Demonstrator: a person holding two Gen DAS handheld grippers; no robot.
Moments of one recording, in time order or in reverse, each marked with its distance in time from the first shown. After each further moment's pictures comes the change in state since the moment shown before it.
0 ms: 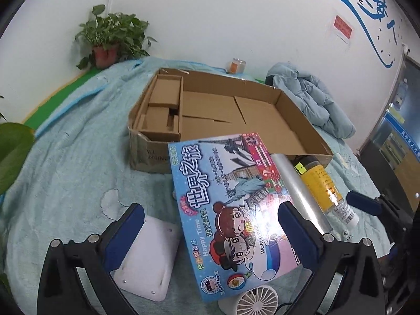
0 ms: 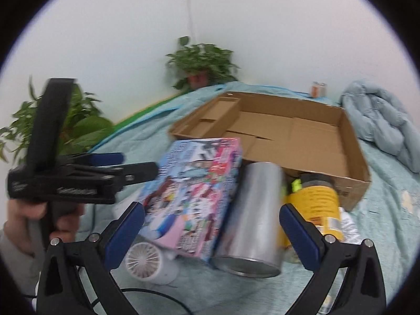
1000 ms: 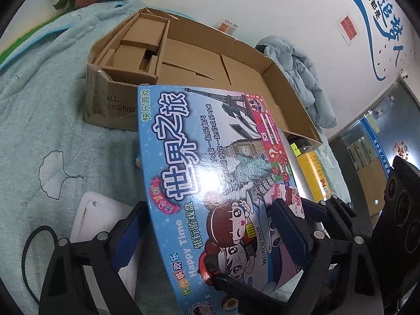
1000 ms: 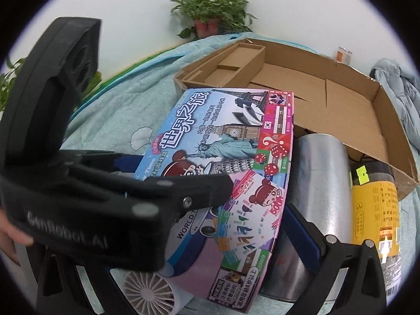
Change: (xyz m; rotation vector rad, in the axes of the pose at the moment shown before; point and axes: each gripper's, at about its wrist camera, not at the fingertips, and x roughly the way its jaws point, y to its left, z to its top) left arm 0.078 0.029 0.000 -0.133 0.213 -0.221; right arm 0.099 0.035 0.005 -0.013 0.272 -0.049
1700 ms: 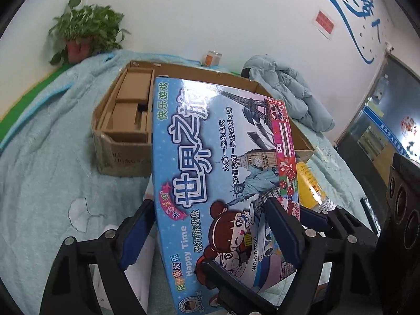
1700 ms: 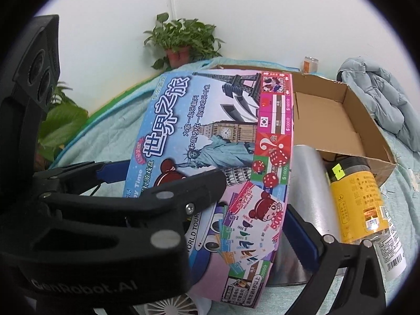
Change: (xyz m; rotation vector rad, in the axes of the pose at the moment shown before) left arm -0.054 -0.050 -0.008 0.193 -0.182 0.102; right arm -0.020 0.007 0.002 0.136 -0.169 -0.112
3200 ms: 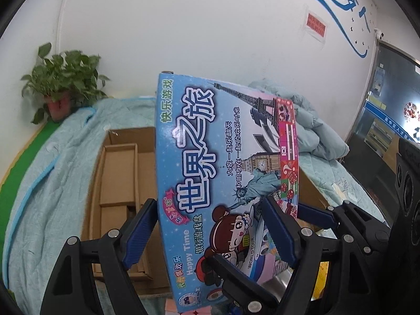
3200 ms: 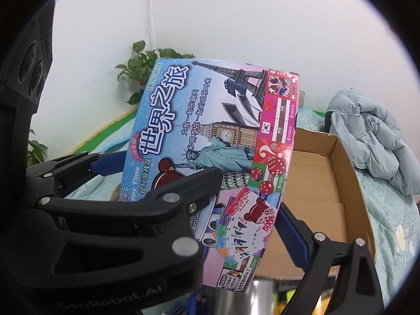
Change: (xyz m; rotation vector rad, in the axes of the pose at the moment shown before) left arm 0.072 -0.028 0.186 0.132 -0.069 0.042; right arm 0.042 -0.052 0.117 -0.005 -0.115 -0.073
